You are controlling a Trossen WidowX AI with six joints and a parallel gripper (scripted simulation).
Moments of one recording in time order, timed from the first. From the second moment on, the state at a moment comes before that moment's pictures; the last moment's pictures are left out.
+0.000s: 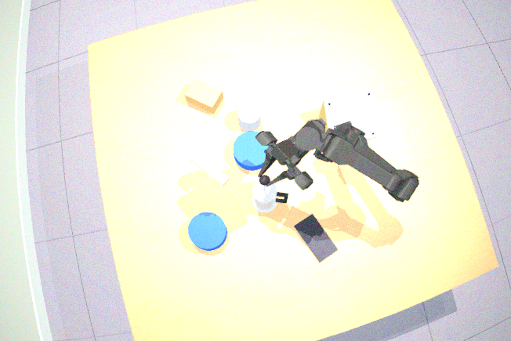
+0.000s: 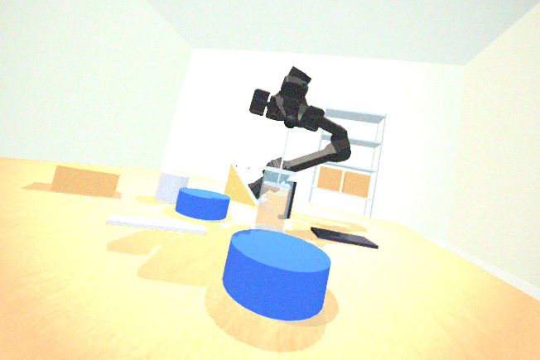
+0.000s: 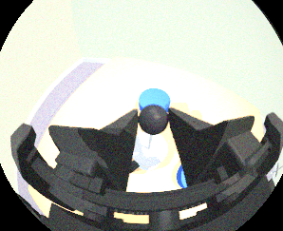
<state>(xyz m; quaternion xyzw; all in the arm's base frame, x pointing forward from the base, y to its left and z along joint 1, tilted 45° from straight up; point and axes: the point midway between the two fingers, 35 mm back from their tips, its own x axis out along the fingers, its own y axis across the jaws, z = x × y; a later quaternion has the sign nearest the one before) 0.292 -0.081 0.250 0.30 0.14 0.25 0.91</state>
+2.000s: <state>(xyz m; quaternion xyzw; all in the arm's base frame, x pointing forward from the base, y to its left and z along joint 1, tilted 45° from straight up) 0.311 -0.032 0.200 0.30 0.13 0.25 0.91</state>
